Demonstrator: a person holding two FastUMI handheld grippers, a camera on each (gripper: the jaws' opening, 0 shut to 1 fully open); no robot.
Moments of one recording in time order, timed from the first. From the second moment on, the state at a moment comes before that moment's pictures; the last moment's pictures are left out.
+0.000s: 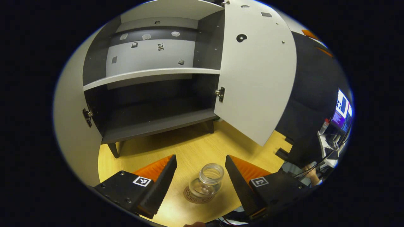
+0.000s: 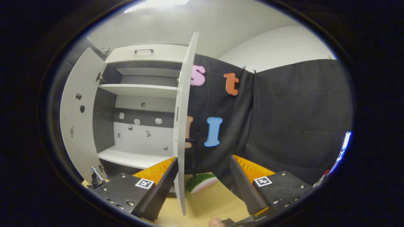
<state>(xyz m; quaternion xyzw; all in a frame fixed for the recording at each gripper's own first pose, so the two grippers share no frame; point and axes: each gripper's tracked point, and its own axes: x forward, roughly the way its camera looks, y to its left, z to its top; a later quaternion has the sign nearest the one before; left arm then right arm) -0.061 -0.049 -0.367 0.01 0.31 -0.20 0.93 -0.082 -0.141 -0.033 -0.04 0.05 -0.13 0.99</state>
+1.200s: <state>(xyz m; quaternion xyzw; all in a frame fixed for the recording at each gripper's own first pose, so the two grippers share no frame) -0.039 0.050 -0.016 -0.07 0.05 -0.04 1.00 -0.037 -0.176 -0.010 -0.03 -0.01 -0.17 0.98</state>
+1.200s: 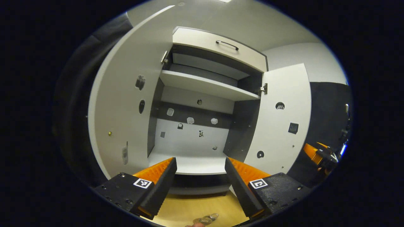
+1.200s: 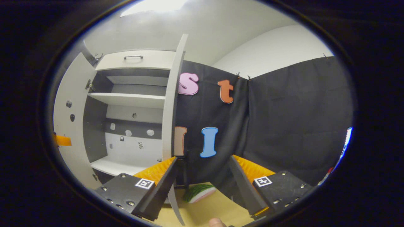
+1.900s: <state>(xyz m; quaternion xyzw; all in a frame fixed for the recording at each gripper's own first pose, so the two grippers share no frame) -0.097 0.116 0.022 0.00 0.01 0.07 1.00 -0.006 -0.170 -0.005 -0.01 -0.03 -0.14 0.99</state>
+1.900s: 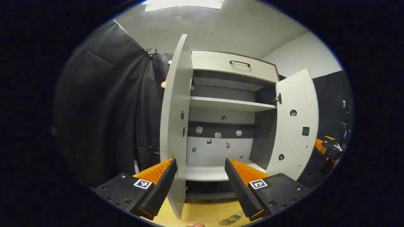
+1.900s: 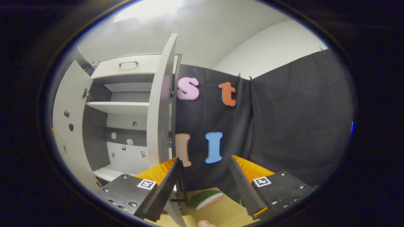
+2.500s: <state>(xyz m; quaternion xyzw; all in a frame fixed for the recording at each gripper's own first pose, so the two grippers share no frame) -0.112 0.122 0.007 -0.02 0.03 0.10 0.99 0.024 -0.075 -0.012 0.04 -0.02 0.02 1.00</state>
